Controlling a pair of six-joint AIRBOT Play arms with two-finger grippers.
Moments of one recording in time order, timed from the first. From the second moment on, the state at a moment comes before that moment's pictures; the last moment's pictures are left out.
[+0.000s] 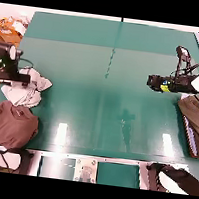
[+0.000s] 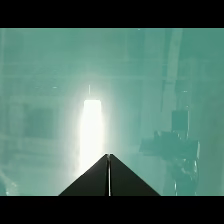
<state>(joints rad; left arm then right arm) 0.16 -1.54 1.22 1.85 -1.31 -1.68 0.10 -1.05 1.03 -1.34 0.97 1.71</state>
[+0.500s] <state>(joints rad) 0.18 -1.56 1.31 1.67 -1.29 -1.57 0.09 -1.05 1.05 -1.34 0.99 1.71</state>
